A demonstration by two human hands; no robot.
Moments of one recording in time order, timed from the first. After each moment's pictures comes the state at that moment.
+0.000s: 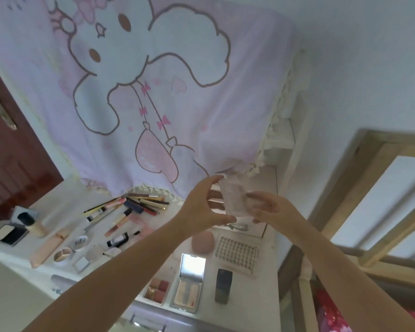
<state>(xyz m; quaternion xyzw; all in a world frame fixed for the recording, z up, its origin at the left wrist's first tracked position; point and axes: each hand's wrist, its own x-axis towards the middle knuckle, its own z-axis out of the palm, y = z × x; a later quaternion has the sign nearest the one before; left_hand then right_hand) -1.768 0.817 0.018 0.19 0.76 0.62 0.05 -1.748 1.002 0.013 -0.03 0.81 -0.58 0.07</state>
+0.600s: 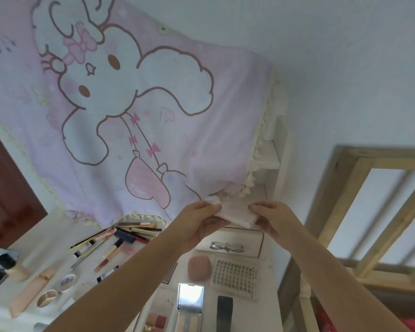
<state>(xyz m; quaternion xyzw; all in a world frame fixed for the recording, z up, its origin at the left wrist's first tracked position) -1.783 0.817 0.049 0.05 0.53 0.80 0.26 -1.764 0.995 0.035 0.14 0.63 -0.76 0.01</state>
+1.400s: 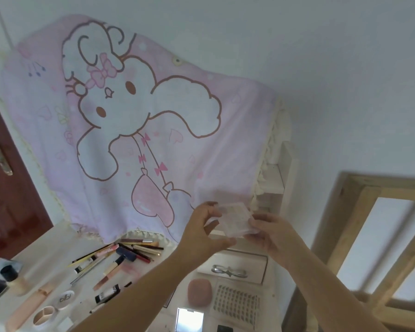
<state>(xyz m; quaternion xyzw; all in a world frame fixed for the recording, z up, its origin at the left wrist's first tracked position) -1.781 0.819 0.044 0.21 0.69 0.69 0.02 -1.769 0.988 0.057 0.09 0.54 -0.83 0.04</state>
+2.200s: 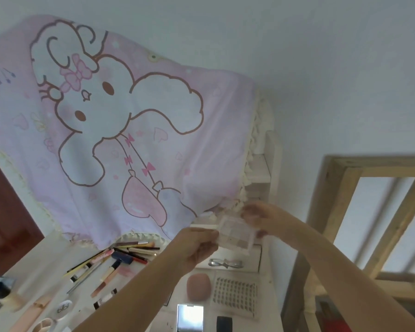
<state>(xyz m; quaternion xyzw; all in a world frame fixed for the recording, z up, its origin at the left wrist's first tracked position) -1.778 0.825 0.047 -0.05 0.59 0.76 0.28 -1.763 1.018 0.062 -0.04 0.83 -0.55 0.07</state>
